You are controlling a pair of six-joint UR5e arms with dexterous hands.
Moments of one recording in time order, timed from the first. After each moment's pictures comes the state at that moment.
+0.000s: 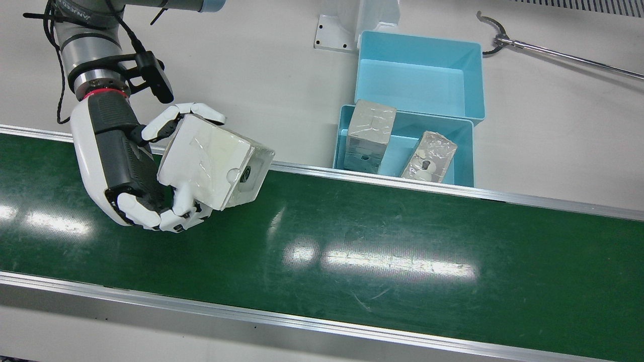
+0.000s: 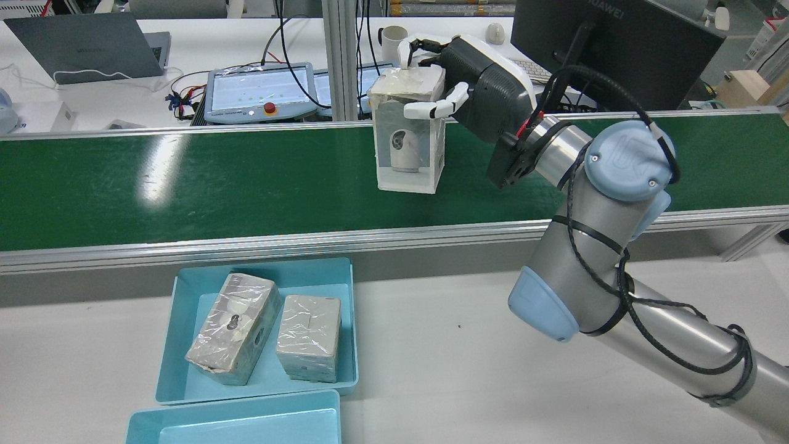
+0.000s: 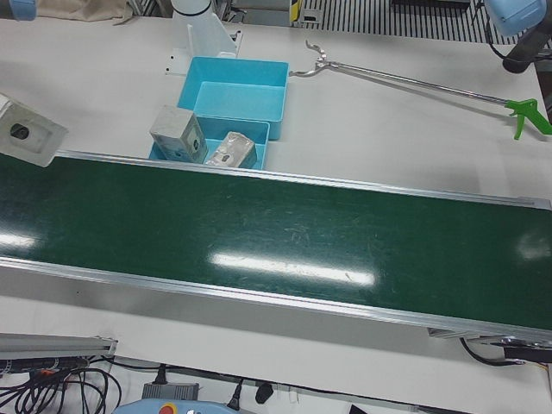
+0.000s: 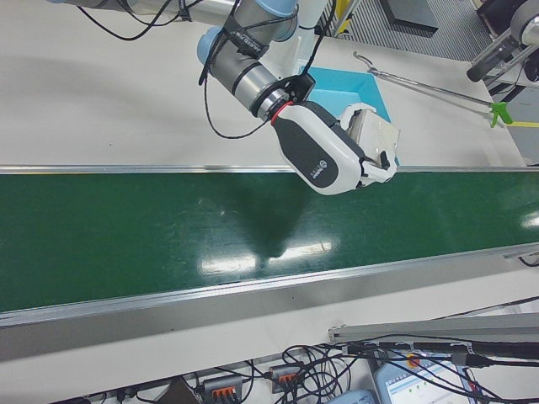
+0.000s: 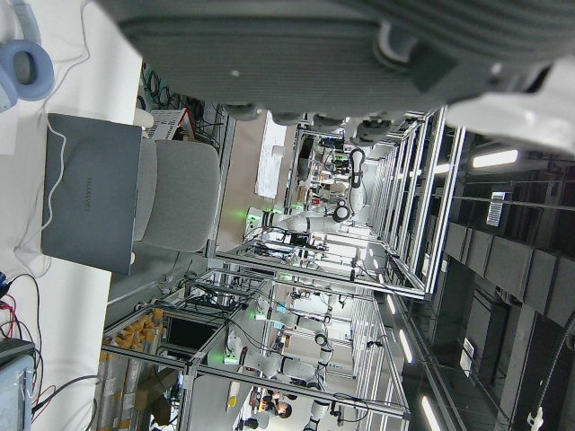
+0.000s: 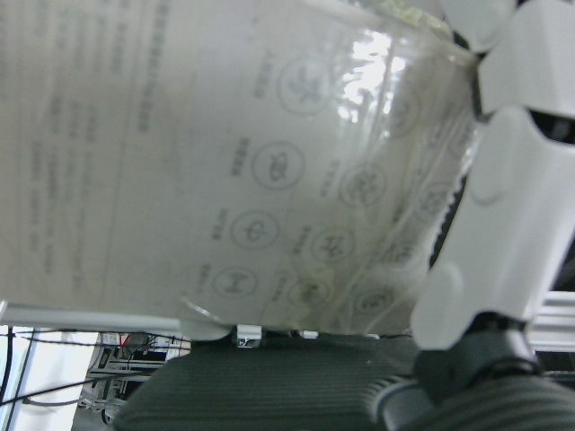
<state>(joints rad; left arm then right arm) -1.81 -1.79 -1.75 0.44 1.92 -0.15 0.86 -0.90 1.84 -3.60 -1.32 -0.26</state>
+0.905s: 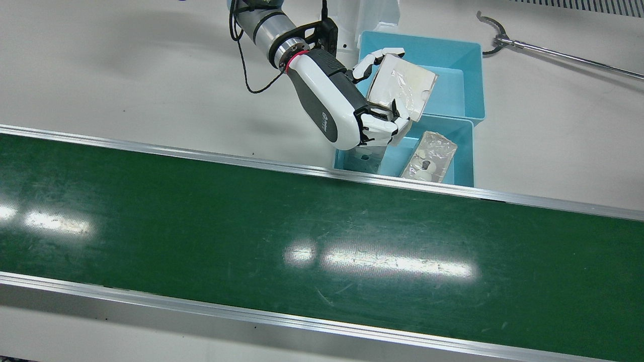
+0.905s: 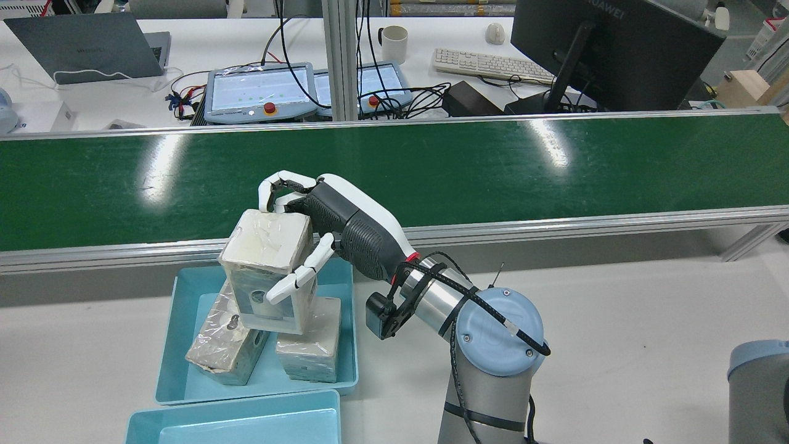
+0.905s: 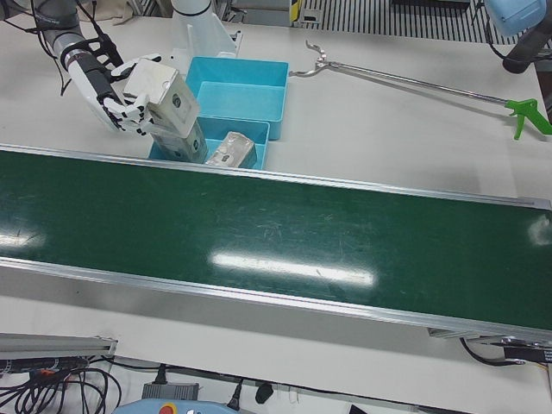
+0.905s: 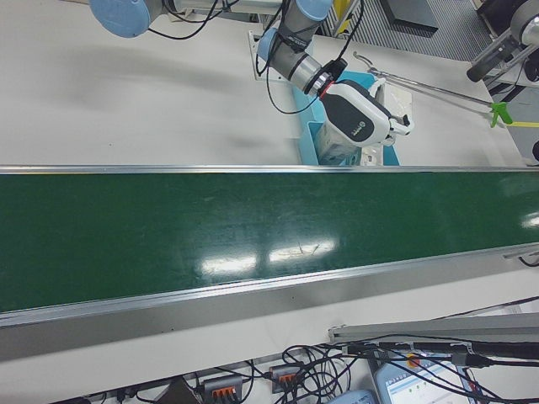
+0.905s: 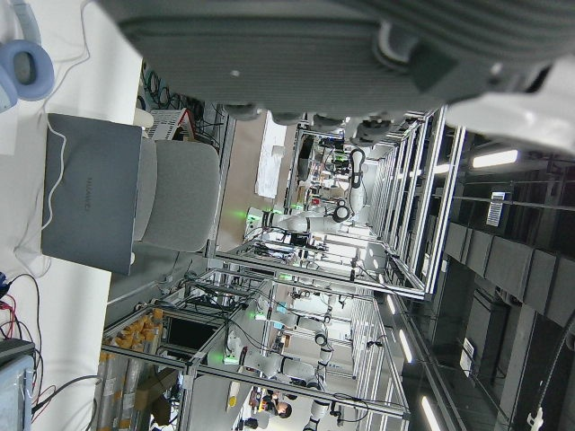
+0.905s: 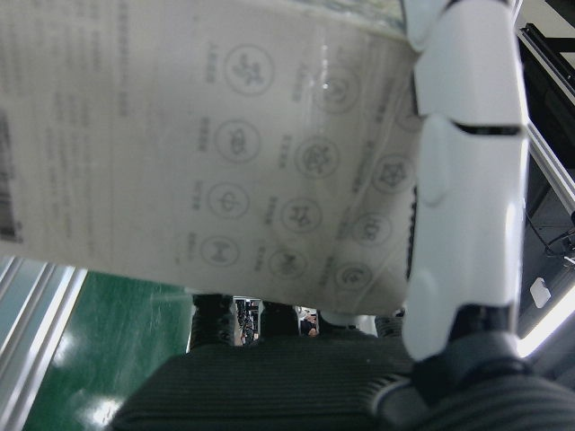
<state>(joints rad) -1.81 -1.79 -1.75 0.44 1.92 -0.15 0.46 -0.82 1.87 -3.59 -1.12 -0.45</state>
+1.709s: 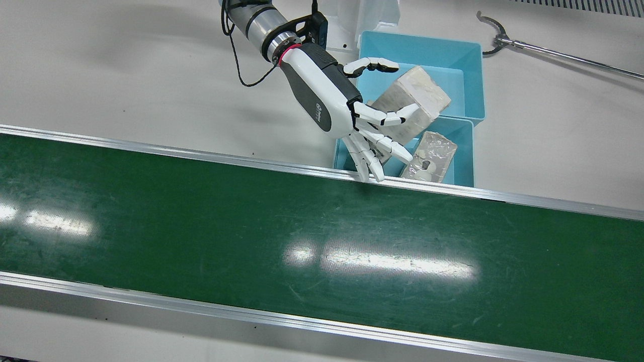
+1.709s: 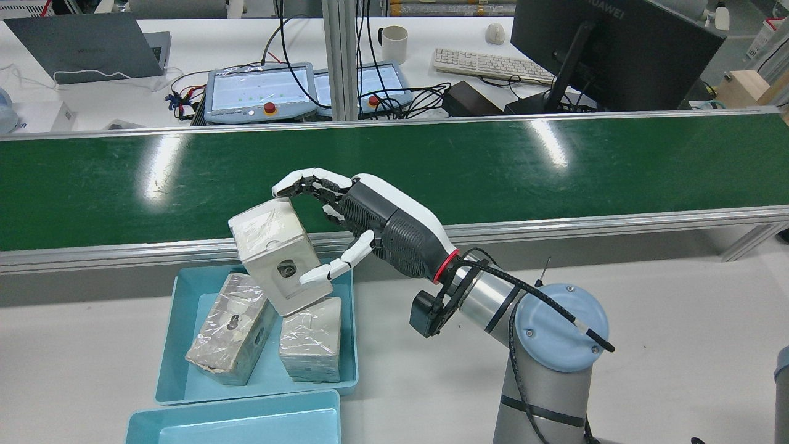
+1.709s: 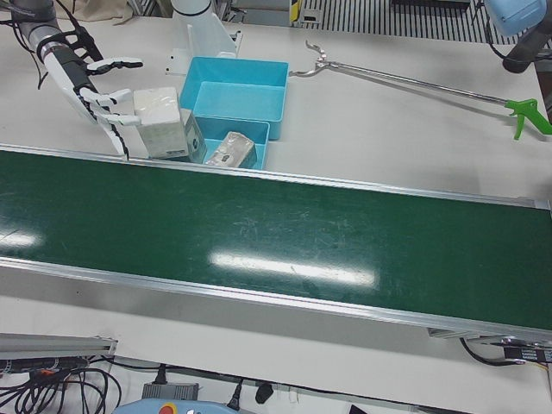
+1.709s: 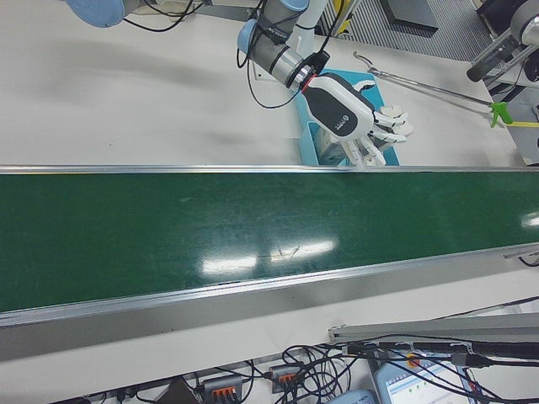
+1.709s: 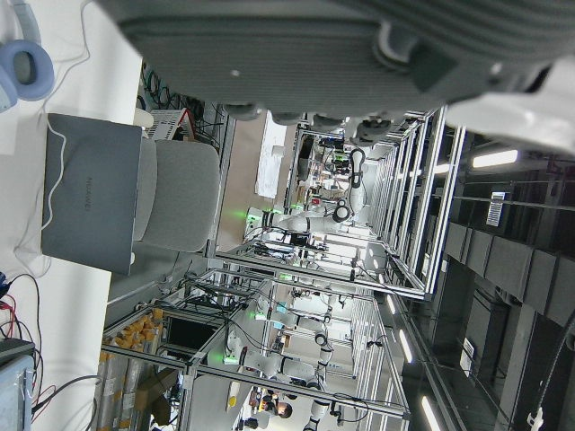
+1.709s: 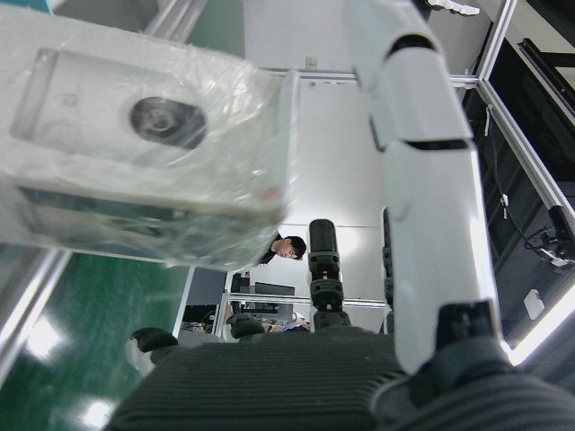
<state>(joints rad) -1.81 -1.79 -1.75 0.44 1.92 -0.15 0.50 -0.94 1.98 -3.60 -1.17 -0.45</state>
